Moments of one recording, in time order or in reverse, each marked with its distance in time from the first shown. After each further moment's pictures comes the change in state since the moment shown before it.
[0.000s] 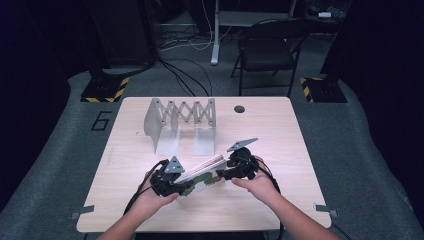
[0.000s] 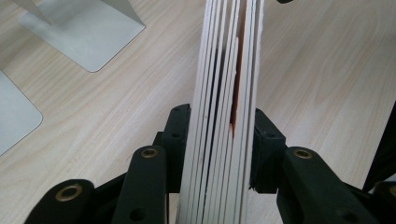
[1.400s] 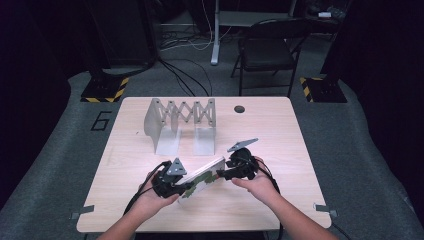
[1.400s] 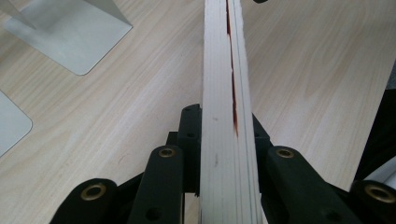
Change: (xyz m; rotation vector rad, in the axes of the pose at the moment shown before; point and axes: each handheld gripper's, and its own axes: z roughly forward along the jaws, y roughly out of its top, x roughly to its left) left arm -0.006 0.002 0.000 0.025 -0.017 0.043; right arm -0.003 -0.003 0.005 0.000 0.000 0.021
